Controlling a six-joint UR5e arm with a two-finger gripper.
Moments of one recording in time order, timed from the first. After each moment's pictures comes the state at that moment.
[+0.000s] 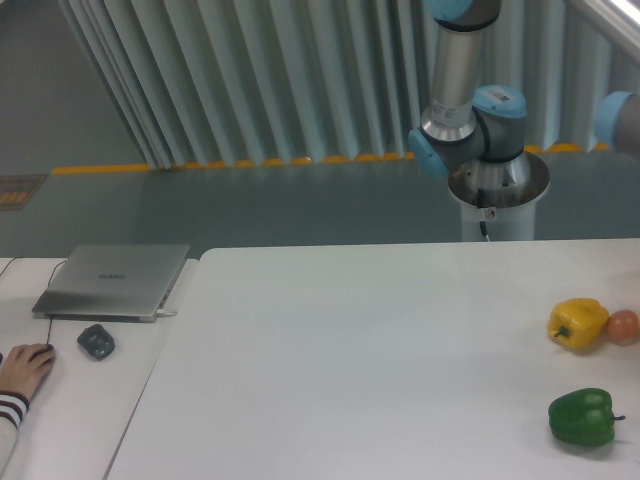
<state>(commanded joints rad) 2.84 -1.89 -1.56 -1.11 1.70 2.42</state>
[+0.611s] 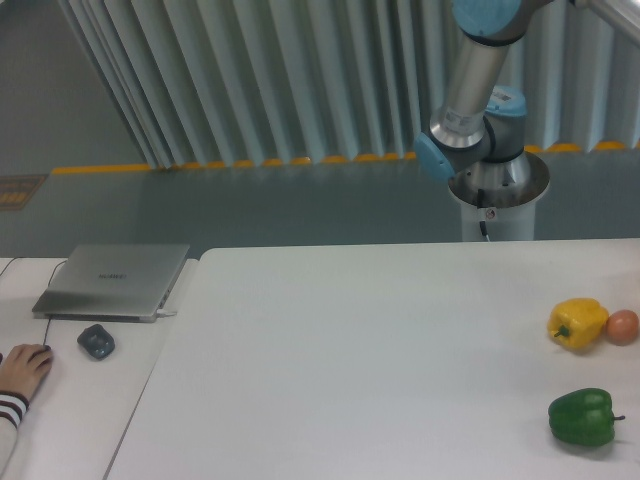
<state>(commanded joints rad) 2.84 -1.98 -1.56 -1.04 1.66 2.41</state>
